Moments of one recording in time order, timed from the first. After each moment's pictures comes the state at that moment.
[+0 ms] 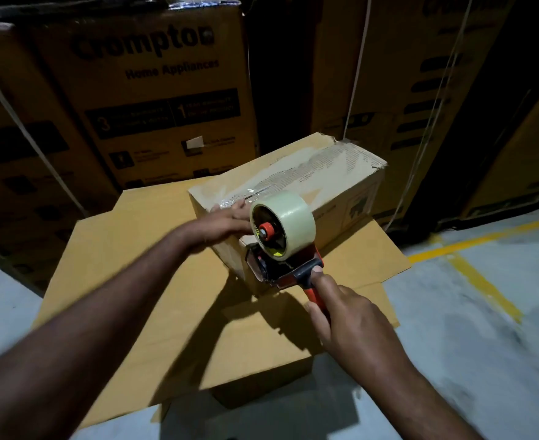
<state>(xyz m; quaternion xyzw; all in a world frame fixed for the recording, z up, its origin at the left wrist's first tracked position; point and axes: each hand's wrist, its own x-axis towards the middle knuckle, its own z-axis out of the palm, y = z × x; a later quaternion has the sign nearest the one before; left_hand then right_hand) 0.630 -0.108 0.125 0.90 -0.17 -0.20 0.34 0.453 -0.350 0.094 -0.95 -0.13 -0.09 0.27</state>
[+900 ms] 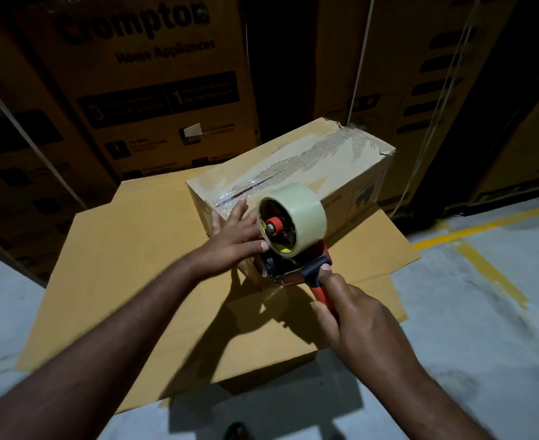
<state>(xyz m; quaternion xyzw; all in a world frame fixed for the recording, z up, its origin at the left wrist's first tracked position) 0.594 -0.117 0.093 0.91 -0.24 -0.13 0.30 0.452 -0.353 0.082 -0.95 -0.13 -0.10 0.28</state>
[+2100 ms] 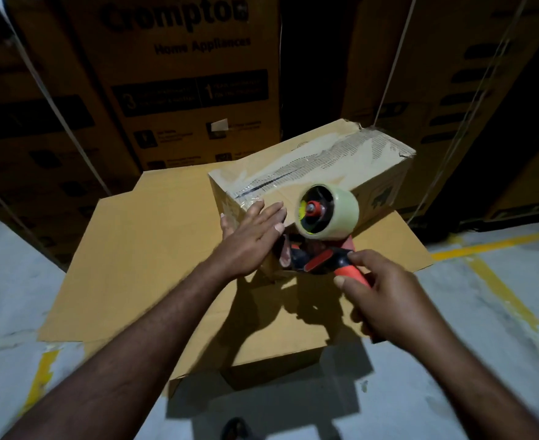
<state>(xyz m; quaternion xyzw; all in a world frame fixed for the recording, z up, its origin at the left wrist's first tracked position) 0.594 -0.105 0.073 0.95 -0.16 -0.01 0.28 0.484 -0.346 0.121 -0.90 0.02 0.05 0.43</state>
